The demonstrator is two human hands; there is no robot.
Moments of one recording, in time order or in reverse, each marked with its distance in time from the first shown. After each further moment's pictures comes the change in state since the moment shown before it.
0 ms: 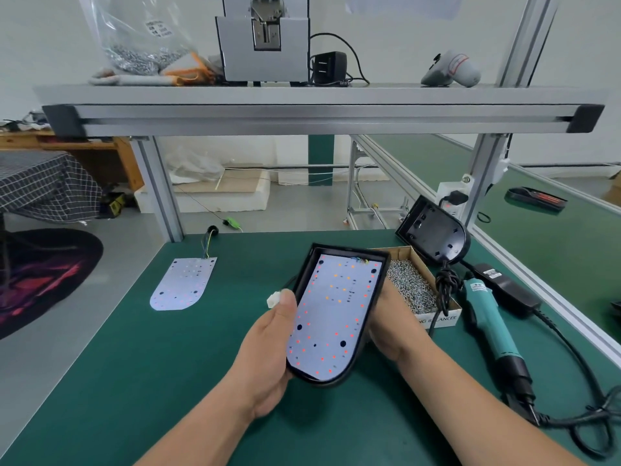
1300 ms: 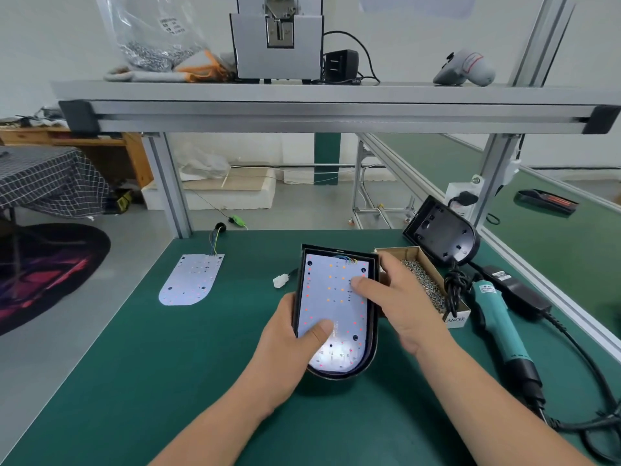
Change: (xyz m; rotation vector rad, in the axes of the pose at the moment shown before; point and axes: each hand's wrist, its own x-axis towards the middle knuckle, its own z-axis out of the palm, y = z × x) left_hand 0.005 -0.013 -0.010 0.436 0.036 0.240; right_hand 0.003 -0.010 -0.013 -0.048 0.066 -0.059
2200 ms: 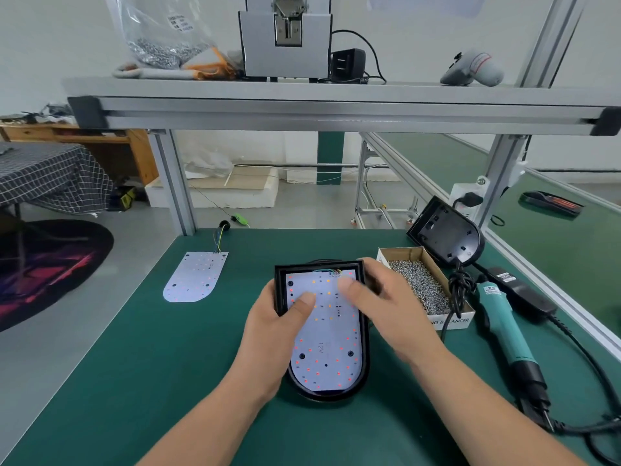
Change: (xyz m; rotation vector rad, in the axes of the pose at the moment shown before) left_hand 0.003 0.017 -0.007 -0.193 0.172 -0.020; right_hand -0.011 -0.002 0.019 -0.145 -0.094 -0.143
